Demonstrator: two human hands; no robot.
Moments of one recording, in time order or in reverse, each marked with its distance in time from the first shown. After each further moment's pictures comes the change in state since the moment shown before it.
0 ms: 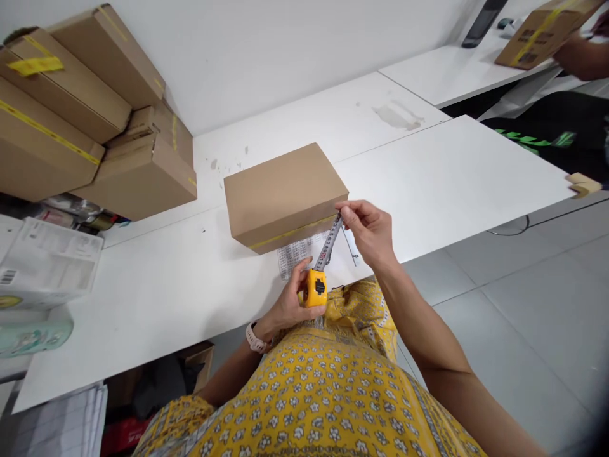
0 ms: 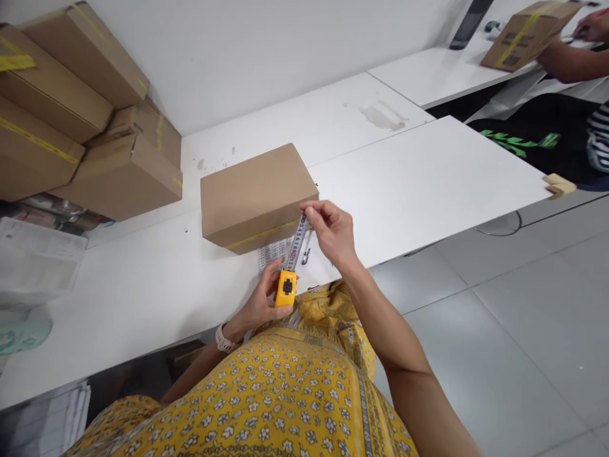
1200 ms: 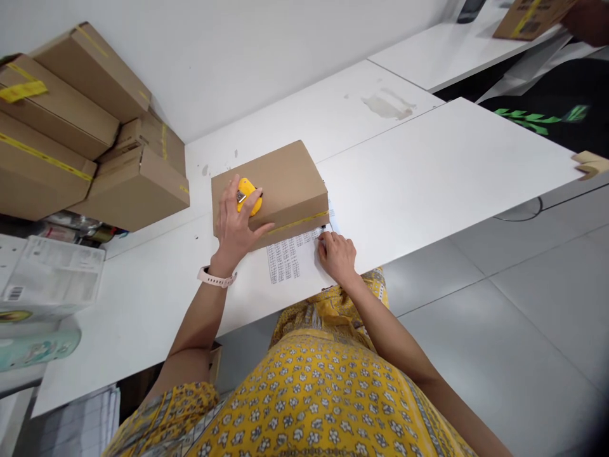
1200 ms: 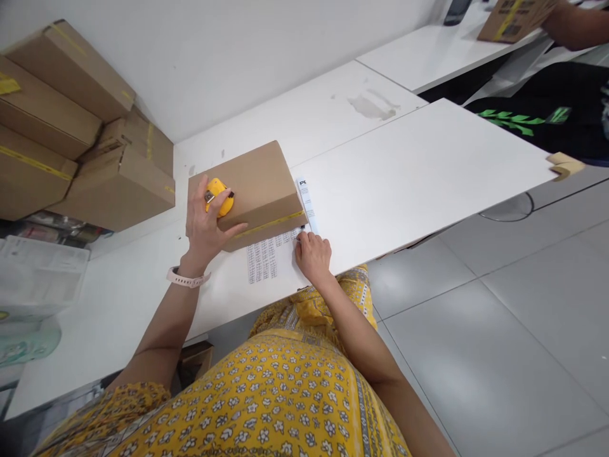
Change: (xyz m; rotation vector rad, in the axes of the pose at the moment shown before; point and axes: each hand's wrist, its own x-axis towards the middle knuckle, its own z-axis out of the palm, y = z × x) left_hand 0.106 0.078 -0.118 1.290 0.520 0.582; right_hand -0.045 0.079 0.005 -1.156 -0.283 0.108
